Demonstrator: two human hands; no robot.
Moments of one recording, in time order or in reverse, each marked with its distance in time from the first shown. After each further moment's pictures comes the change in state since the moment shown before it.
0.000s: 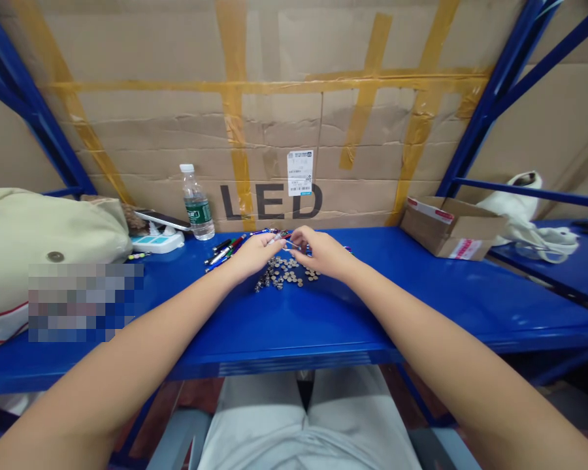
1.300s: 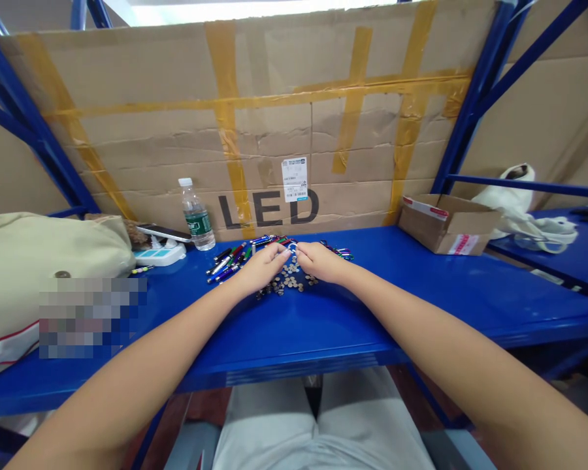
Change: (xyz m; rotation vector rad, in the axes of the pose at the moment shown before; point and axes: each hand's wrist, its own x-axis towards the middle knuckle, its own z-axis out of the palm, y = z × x) left_hand -0.006 -0.001 0.007 0.215 -0.088 0.100; right_hand 0.005 0.000 0.008 0.032 -0.138 0.169
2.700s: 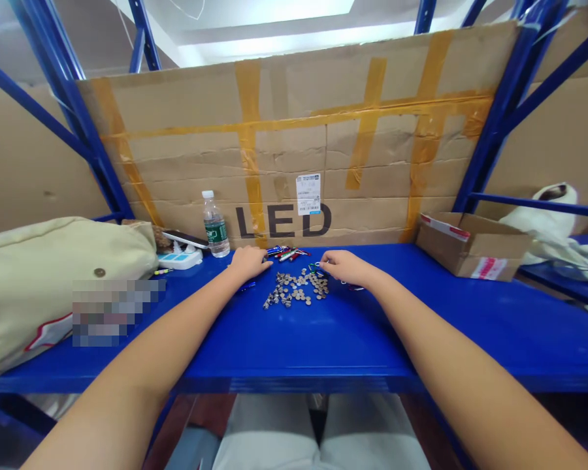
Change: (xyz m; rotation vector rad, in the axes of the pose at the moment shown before) left_hand 0.034 -0.055 -0.039 0.988 -0.087 -0.253; right_hand -0.004 0.041 -0.019 0.135 -0.114 0.285
